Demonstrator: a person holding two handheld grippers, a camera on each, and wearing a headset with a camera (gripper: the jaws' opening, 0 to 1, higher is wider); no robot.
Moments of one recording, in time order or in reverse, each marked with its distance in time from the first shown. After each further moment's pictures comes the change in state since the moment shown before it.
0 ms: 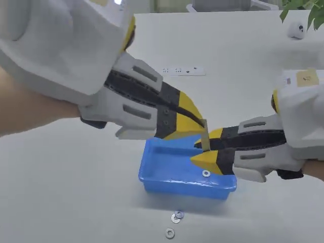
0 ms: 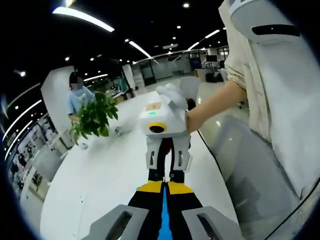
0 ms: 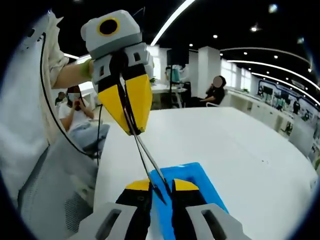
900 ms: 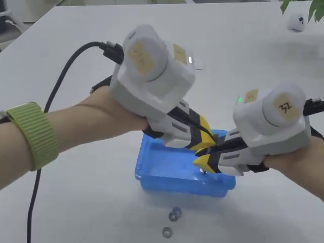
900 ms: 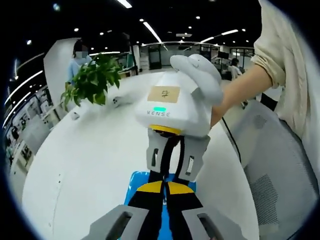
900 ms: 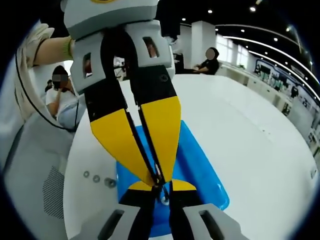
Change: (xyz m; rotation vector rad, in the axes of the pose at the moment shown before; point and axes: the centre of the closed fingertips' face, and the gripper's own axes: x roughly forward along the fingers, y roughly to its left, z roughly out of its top) left arm 0.093 0.036 -0.072 -0.157 0.115 -0.057; right arm 0.035 -0.054 -0.086 0.031 0.255 -0.053
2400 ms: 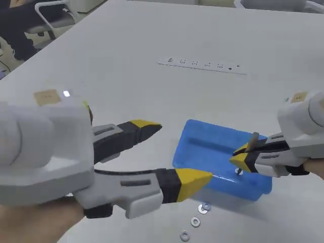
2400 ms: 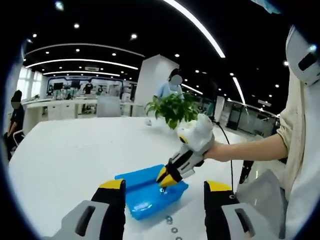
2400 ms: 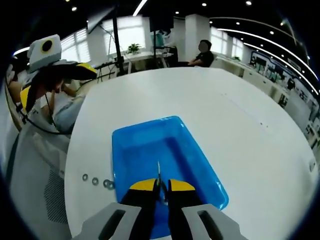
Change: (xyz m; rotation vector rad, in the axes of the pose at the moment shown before) left arm -0.116 -0.048 -0.019 -0.574 -0.443 0.529; right arm 0.001 0.001 0.002 0.078 0.053 -0.024
